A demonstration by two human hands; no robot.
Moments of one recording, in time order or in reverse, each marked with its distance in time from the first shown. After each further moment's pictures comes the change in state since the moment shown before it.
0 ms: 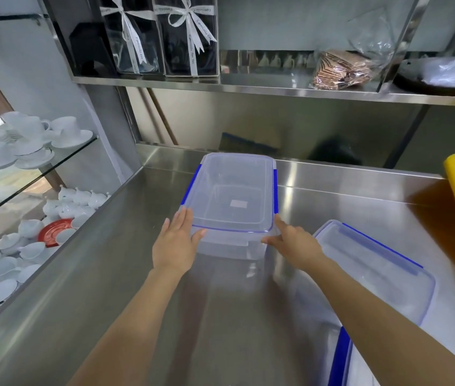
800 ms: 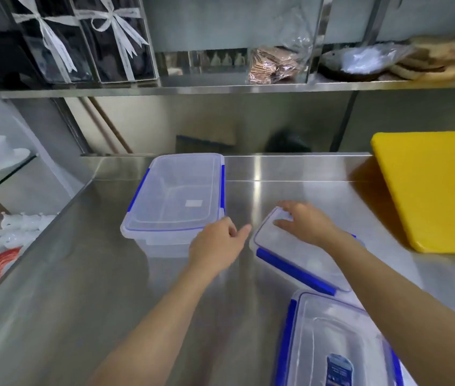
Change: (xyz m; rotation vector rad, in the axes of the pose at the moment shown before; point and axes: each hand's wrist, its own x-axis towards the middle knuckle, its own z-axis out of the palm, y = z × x) left_hand -0.029 0.166 -0.020 -0.390 -0.230 0.016; right_hand -0.031 0.096 -0.061 0.035 0.142 0.009
